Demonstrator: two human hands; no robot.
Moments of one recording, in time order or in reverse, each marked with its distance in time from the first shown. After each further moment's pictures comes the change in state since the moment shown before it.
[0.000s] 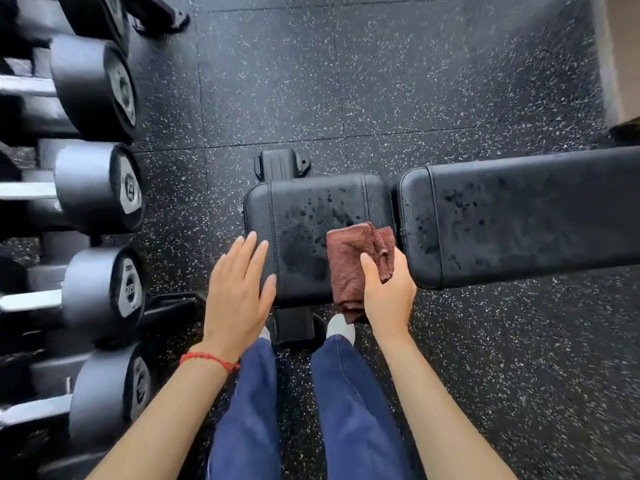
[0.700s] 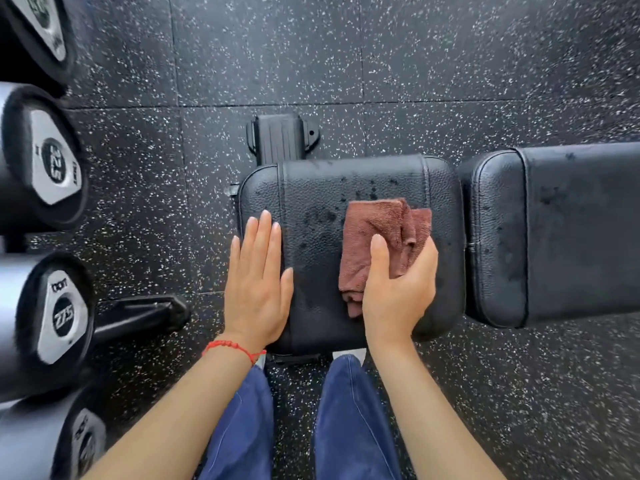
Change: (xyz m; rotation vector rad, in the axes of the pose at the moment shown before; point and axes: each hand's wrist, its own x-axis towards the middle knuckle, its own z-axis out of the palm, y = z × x) left_hand 0.048 -0.072 0.147 -0.085 0.055 -0.004; right_hand 0.063 0.042 0.125 -0.034 0.307 -0.154
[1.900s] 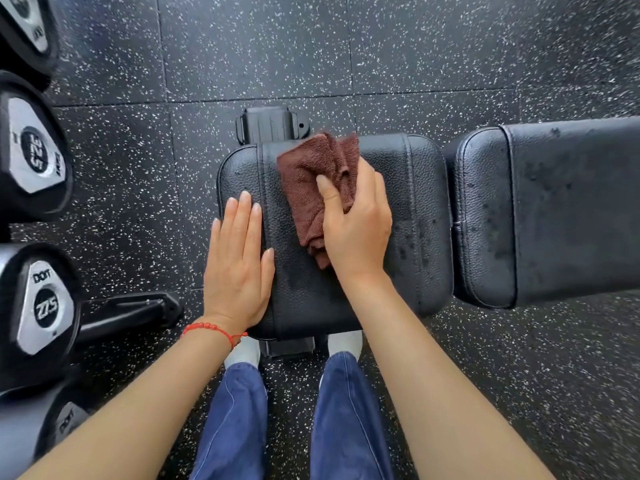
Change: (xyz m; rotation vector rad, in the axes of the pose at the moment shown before) left_hand 0.001 0.000 0.001 0.036 0.031 0.025; right_hand 0.027 -0.014 0.033 -0.058 -0.141 -0.394
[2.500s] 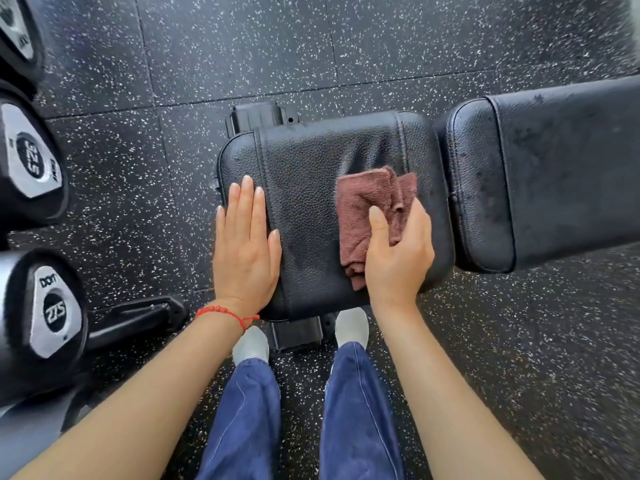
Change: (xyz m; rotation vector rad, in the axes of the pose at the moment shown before) left_hand -0.002 -0.001 0.001 -0.006 -0.009 0.000; right_hand -0.055 0.022 -0.041 -0.057 0.186 0.236
